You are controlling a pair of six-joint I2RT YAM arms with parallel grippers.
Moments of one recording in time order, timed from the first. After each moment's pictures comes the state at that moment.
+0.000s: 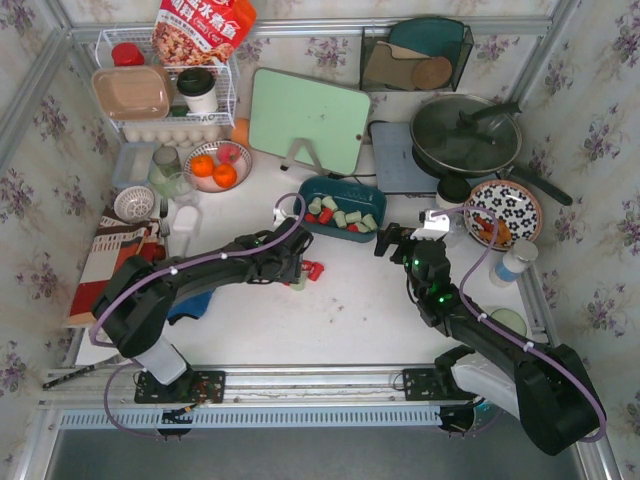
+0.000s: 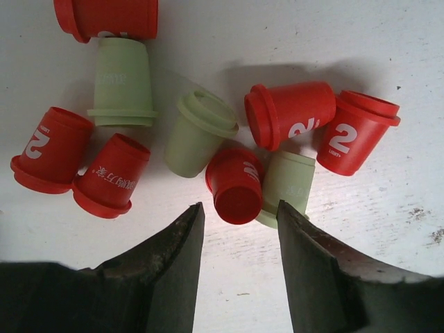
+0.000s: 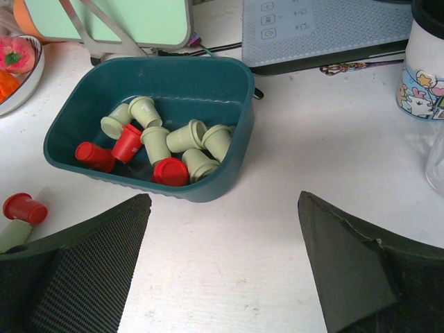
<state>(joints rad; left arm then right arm) -0.83 1.63 1.03 -0.47 -0.23 -0.55 0.45 1.01 0.32 0.50 0.34 0.36</state>
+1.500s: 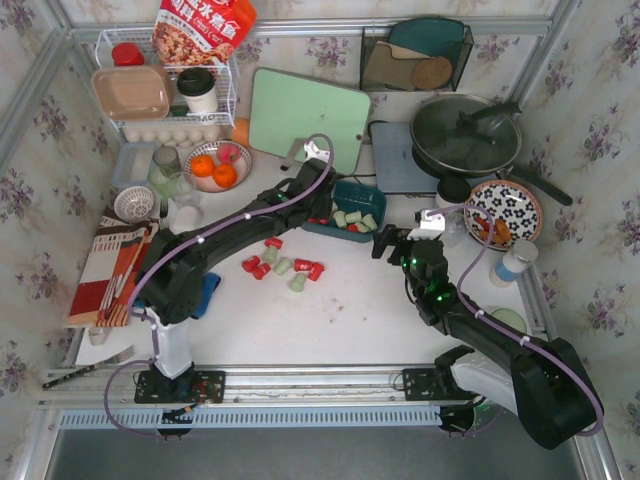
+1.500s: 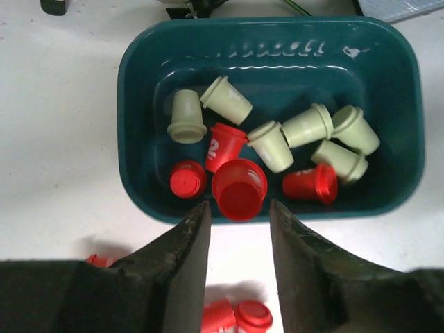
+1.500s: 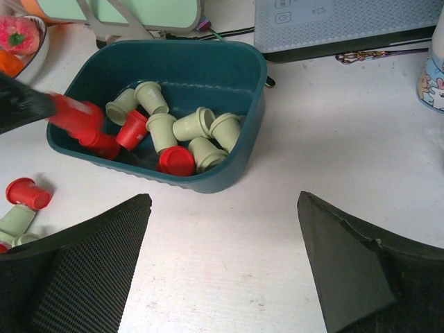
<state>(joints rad) -0.78 1.89 1.54 -0.32 -0.29 -0.34 0.45 1.05 0.32 0.51 0.30 0.37</state>
